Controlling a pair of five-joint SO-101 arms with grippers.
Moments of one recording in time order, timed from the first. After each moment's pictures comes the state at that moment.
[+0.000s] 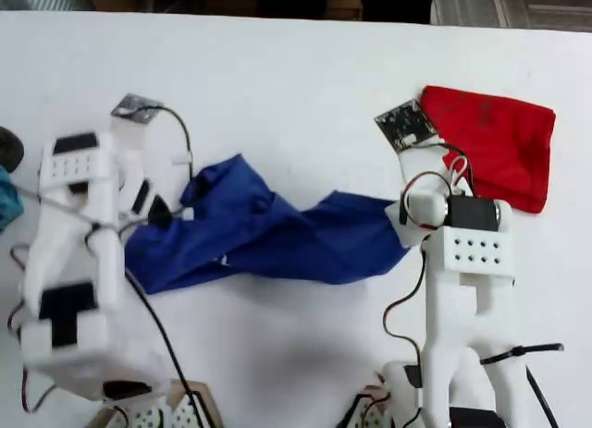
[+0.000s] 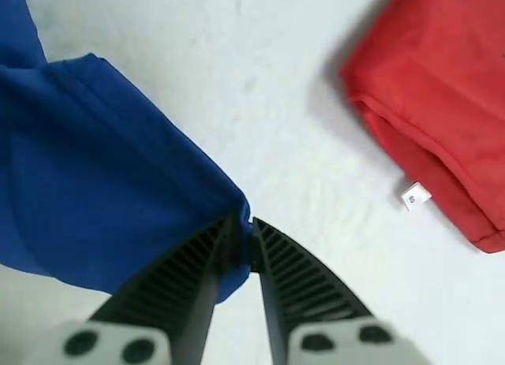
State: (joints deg) left arm -20.2 8.8 11.6 76.0 -25.8; right arm 0.8 -31.4 35.7 68.3 32.8
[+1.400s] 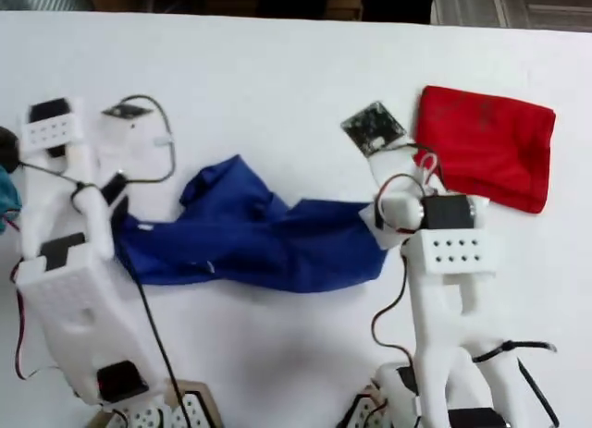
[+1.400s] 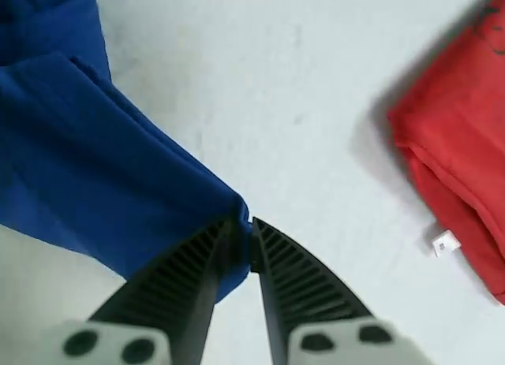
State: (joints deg) left arm -27.7 30.9 -18.3 100.4 -39.5; right arm -7.8 -31.4 34.6 68.3 30.7
